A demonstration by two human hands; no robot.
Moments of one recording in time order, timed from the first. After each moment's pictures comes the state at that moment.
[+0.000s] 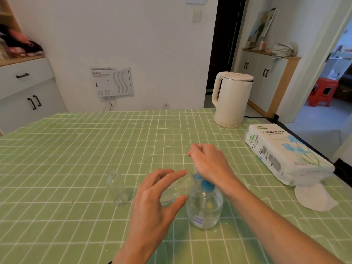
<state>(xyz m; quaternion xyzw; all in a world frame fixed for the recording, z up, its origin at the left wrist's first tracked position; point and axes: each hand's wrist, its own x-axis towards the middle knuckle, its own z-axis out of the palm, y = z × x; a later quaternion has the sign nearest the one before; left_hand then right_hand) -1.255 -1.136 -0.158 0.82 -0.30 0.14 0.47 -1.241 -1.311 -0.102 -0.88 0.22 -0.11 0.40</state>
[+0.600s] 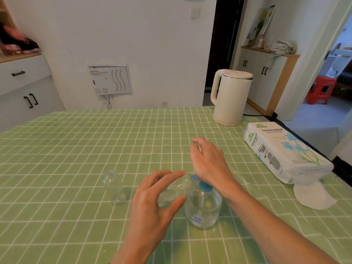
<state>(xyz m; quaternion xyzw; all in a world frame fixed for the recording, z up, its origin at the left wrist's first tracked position) -1.256 -1.137 -0.164 0.82 -0.29 0.13 0.48 -1.241 -1.313 -0.108 -0.89 0.21 -0.11 0.38</state>
